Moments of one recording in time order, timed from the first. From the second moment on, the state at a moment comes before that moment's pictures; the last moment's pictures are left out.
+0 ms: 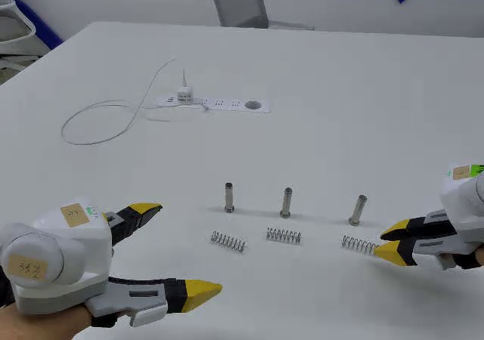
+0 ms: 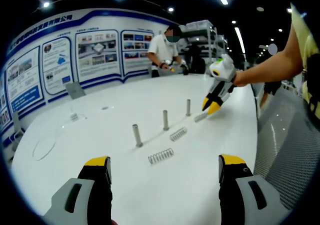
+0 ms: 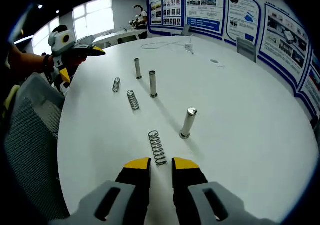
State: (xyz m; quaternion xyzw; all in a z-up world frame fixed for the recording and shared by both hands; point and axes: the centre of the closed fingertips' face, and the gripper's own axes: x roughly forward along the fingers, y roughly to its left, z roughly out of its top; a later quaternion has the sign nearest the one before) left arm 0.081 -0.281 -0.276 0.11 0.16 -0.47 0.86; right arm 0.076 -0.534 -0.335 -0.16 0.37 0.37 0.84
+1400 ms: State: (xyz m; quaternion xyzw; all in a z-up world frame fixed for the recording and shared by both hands) left arm 0.083 -0.282 -0.278 0.11 0.17 -0.47 0.86; right arm 0.086 -0.525 -0.318 -0.21 0.35 0.38 0.83
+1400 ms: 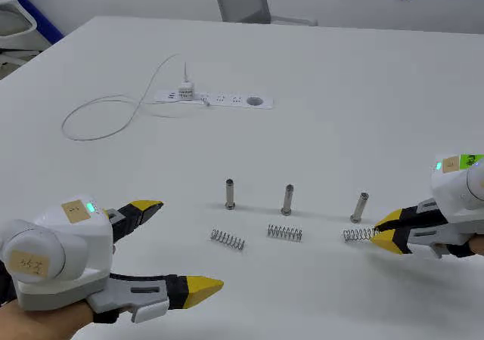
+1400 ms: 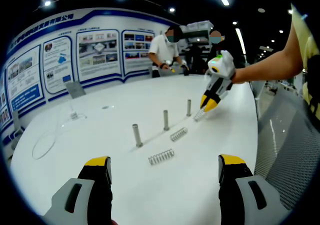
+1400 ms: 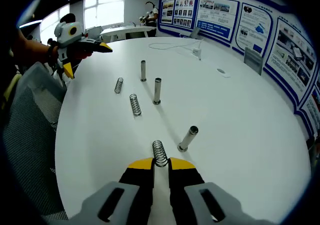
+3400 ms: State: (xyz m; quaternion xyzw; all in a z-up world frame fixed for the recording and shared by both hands) left arm 0.083 -0.276 -0.277 0.10 0.16 -0.46 0.87; right arm 0.132 -0.530 -0.260 -0.28 0.43 0.36 0.78
